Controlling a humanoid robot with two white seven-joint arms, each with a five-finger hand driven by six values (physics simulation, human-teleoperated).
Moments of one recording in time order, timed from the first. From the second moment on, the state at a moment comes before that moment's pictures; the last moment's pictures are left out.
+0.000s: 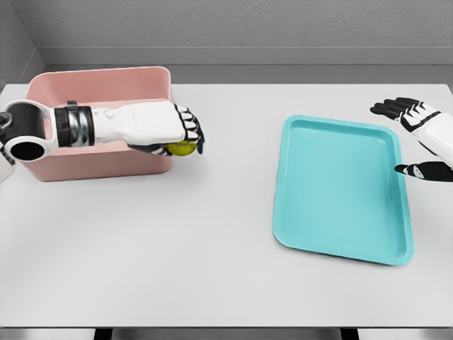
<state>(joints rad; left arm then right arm) -0.99 0.77 -1.08 -1.47 -0.41 -0.61 -0.25 -0.01 -0.63 -0.25 -1.74 0.30 -0.61 0.51</state>
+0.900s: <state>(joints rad) -1.00 0.80 -0.98 -1.13 -0.37 -0.61 -0.24 -0.01 -0.63 -0.25 -1.74 0.30 -0.61 0.51</state>
